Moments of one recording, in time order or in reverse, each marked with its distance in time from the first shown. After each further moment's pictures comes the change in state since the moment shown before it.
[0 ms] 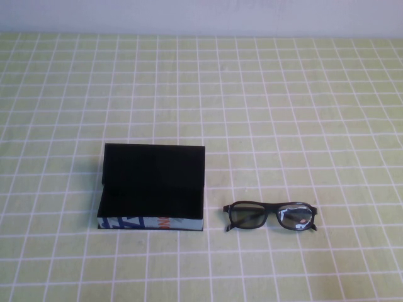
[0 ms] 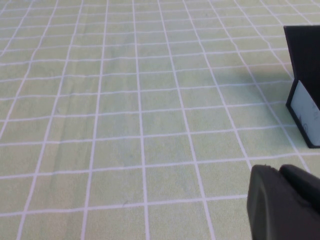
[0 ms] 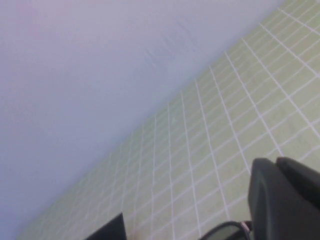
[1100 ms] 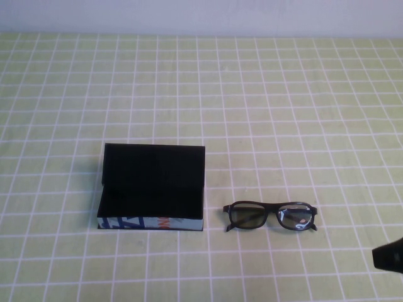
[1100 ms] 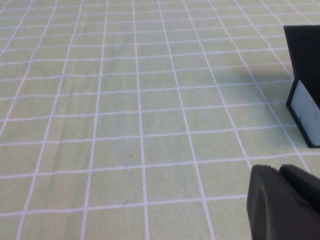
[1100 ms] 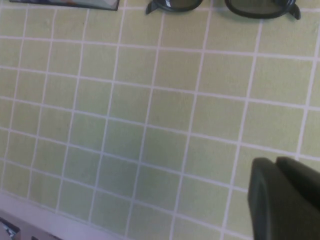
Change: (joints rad) right arm 0.000 0.897 -0.690 -0.298 0.884 -0.186; left arm 0.000 0.000 0.000 0.000 0.001 0.000
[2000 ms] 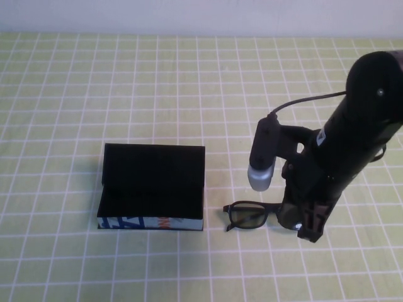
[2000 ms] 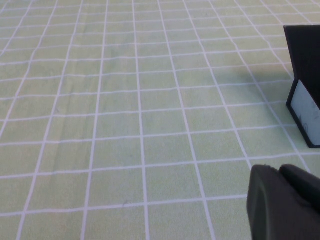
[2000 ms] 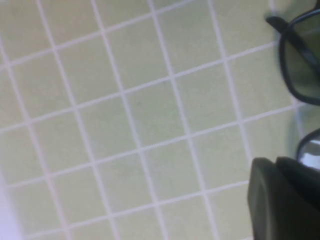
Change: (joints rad) right arm 0.456 0.717 -0.609 -0.330 0.135 -0.572; left arm 0.000 0.000 0.000 0.000 0.000 0.000
